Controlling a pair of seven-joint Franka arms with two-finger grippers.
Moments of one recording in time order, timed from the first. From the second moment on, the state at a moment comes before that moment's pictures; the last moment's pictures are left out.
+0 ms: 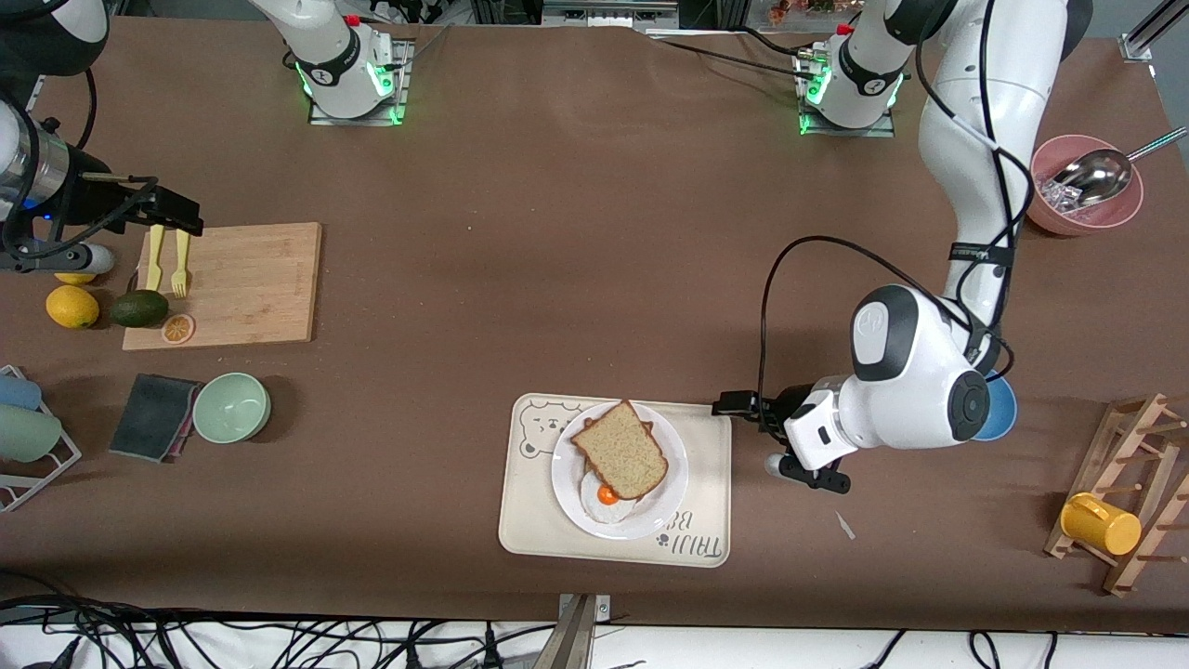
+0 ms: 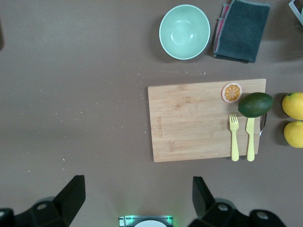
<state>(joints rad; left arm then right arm) -0.17 0.80 -0.11 -1.18 -0.42 1.93 0.12 0.02 0.06 0.01 -1.63 -0.02 1.52 0.04</state>
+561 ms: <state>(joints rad) -0.17 0.51 -0.10 -1.19 -0.10 1.59 -0.04 0.02 0.06 0.01 -1.63 -0.02 1.52 0.04</state>
